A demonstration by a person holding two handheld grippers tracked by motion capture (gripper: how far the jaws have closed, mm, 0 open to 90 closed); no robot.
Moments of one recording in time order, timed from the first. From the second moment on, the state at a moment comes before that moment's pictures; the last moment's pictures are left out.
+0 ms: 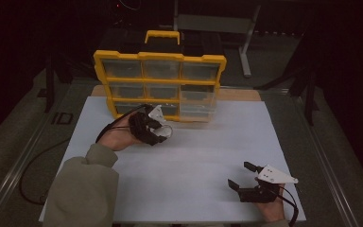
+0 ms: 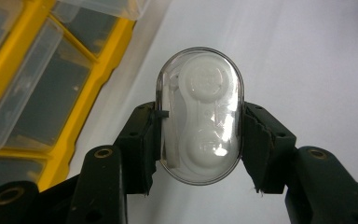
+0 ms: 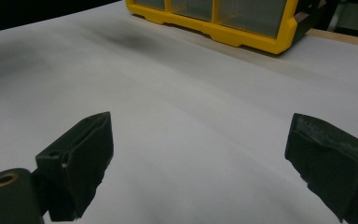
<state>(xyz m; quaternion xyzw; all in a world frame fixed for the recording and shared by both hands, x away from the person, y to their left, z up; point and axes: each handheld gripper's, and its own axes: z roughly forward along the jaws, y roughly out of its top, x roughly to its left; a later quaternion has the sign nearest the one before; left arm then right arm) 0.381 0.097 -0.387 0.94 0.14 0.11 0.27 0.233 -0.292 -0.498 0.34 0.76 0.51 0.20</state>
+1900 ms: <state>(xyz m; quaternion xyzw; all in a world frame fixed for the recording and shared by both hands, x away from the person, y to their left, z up) 0.425 0.103 -0.317 0.93 0.16 0.15 0.28 0.234 -0.293 -0.499 0.35 0.76 0.51 0.19</state>
